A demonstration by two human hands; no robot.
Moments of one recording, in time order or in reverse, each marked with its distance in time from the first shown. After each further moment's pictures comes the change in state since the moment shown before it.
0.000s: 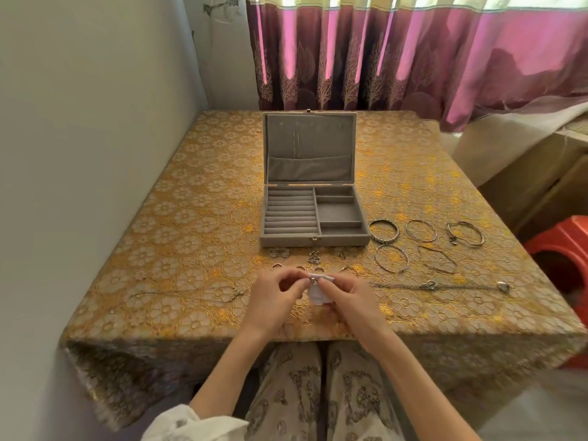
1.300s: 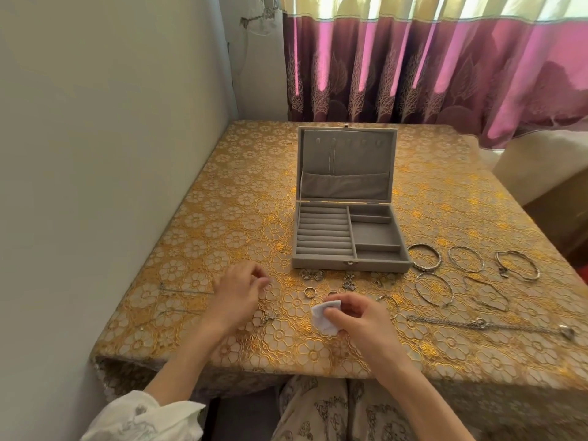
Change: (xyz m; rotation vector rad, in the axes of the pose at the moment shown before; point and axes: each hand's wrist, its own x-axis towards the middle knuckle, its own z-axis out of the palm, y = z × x) left_hand 0.044 -0.055 -0.087 0.468 0.025 -0.087; right_hand 0.019 -0.009 0.033 -0.060 -0.010 0.053
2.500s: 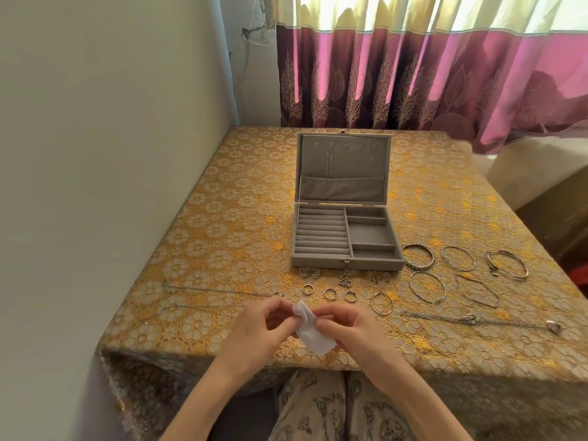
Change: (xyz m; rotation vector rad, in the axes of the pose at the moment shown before) left_hand -0.073 0.046 0.002 -0.542 -0.083 0.046; right_hand -0.017 0.001 0.000 0.020 -0.229 0.004
